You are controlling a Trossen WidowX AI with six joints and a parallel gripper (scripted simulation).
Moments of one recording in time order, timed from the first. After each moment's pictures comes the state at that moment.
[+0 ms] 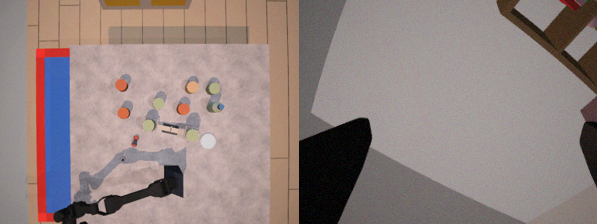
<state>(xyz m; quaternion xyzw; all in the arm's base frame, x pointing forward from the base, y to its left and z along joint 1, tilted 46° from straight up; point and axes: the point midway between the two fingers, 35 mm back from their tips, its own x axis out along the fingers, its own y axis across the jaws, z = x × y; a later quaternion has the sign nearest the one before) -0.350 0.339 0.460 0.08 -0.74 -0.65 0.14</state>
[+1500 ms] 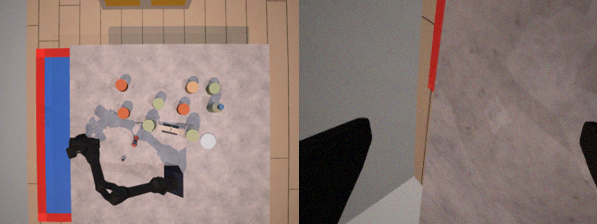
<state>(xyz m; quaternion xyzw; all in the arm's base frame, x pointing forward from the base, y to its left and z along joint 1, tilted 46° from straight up) 0.125 0.426 0.376 -0.29 -0.57 -0.66 -0.39</state>
